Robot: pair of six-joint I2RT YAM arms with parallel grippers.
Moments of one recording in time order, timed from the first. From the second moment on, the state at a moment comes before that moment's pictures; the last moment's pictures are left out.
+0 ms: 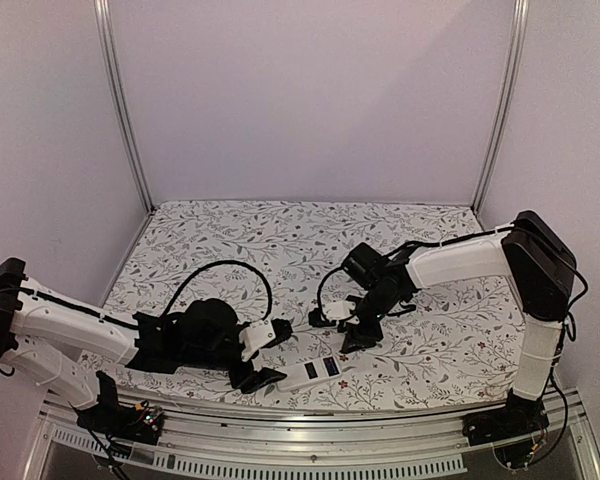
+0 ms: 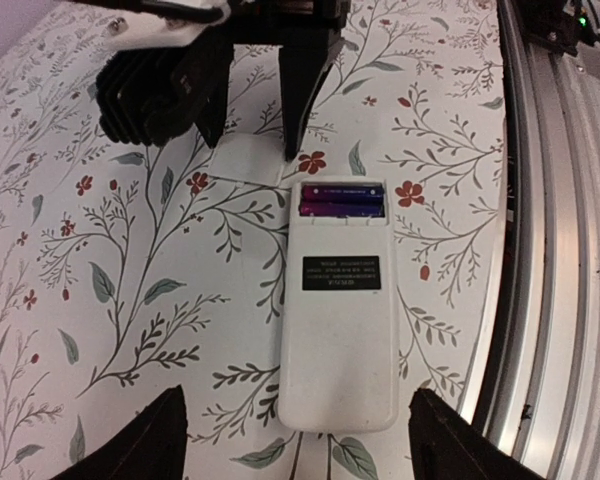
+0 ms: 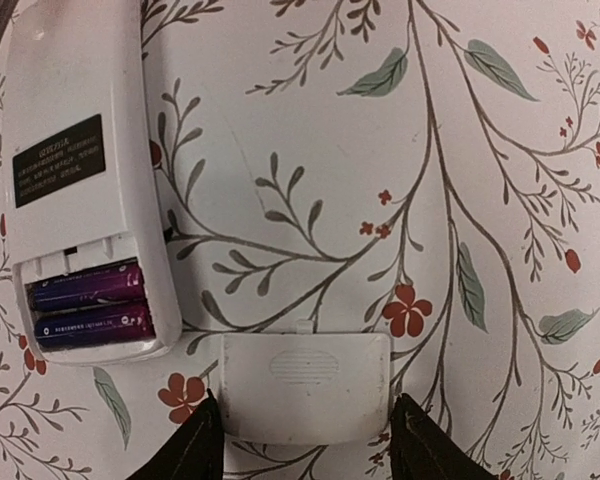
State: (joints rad) left arm -1.15 1.35 0.51 0.16 0.01 0.09; right arm 0.83 1.93 1.19 -0.52 -0.32 -0.79
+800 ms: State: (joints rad) left arm -1.15 1.34 0.51 0.15 -0.04 0.08; right arm 0.83 1.86 1.19 -0.57 -0.29 -0.78
